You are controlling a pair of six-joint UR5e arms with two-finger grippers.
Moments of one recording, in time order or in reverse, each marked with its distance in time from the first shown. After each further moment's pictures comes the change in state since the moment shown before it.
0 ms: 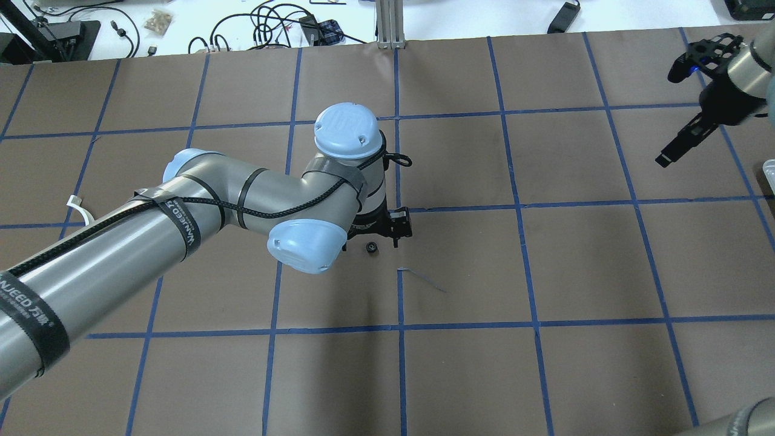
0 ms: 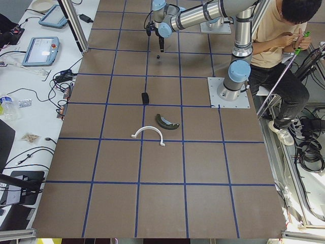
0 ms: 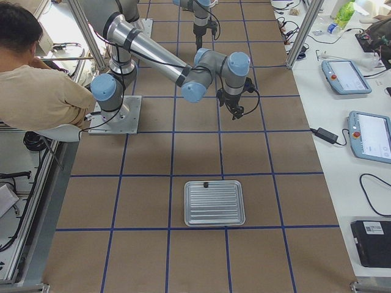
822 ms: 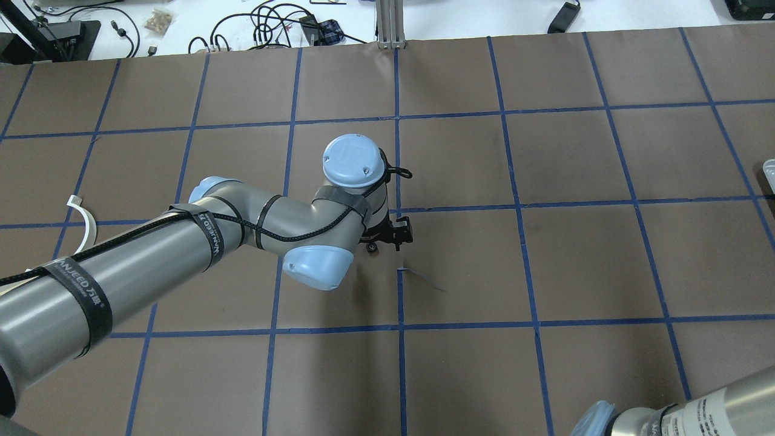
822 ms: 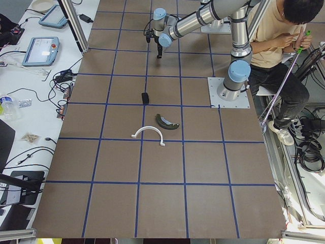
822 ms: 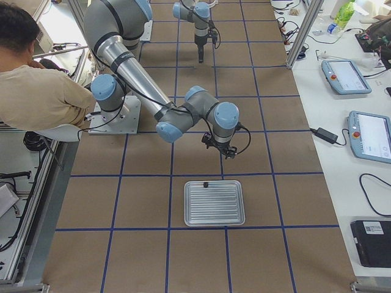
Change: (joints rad) left arm 0.001 -0.086 -0.068 0.213 0.021 0.004; right arm -0.294 0.103 -0.056 -0.010 -0.008 -0.623
